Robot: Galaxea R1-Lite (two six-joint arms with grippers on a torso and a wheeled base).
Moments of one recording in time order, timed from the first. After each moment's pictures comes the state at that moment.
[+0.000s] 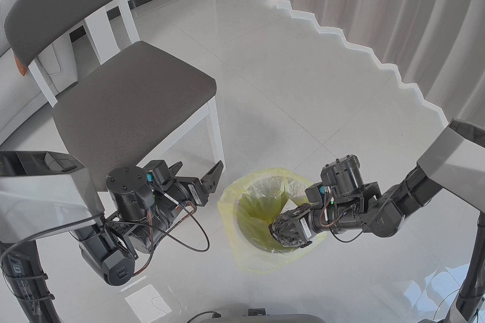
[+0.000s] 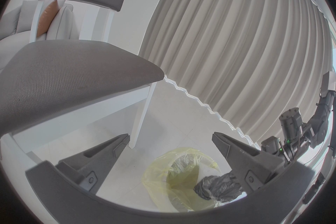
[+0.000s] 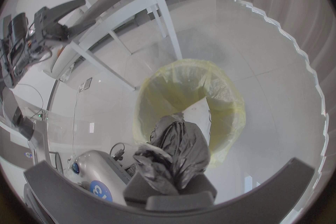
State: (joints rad) left arm -0.52 2.10 -0.51 -1.55 0.11 -0.28; right arm 0.54 2.15 -0.91 -0.46 0.09 0.00
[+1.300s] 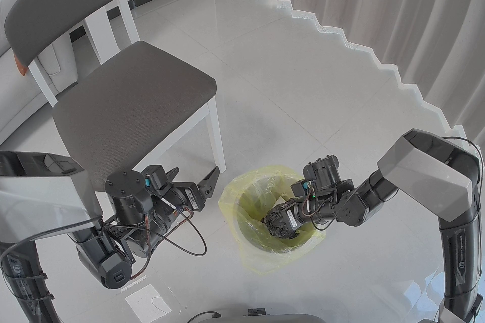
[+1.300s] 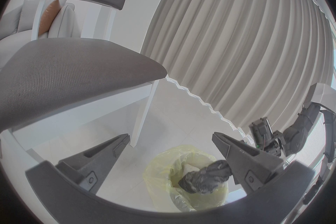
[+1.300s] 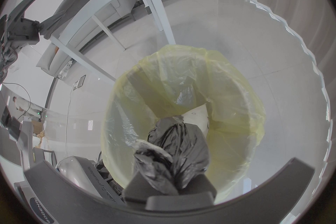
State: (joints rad) left arm -0.51 2.10 -0.47 -1.55 0.12 -0.29; right arm 0.48 2.42 -1.20 -0.43 0.14 -0.05
